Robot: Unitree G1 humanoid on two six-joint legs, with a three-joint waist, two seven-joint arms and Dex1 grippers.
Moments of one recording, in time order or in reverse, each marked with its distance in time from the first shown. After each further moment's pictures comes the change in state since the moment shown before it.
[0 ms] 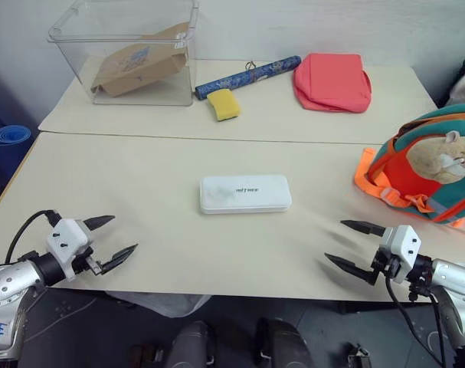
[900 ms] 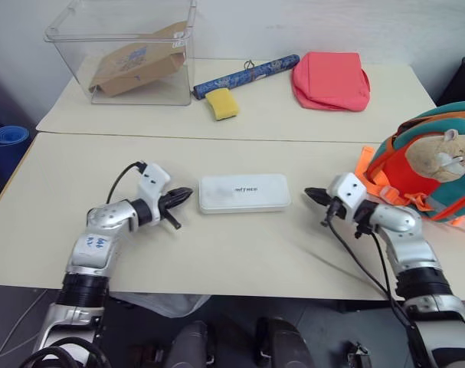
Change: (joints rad) left arm -0.600 -0.273 -0.399 0.153 0.091 0.404 0.220; right arm -0.592 0.168 0.232 0.462 -0.316 -0.019 -0.238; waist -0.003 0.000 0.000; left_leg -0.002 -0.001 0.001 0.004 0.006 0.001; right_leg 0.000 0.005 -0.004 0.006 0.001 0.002
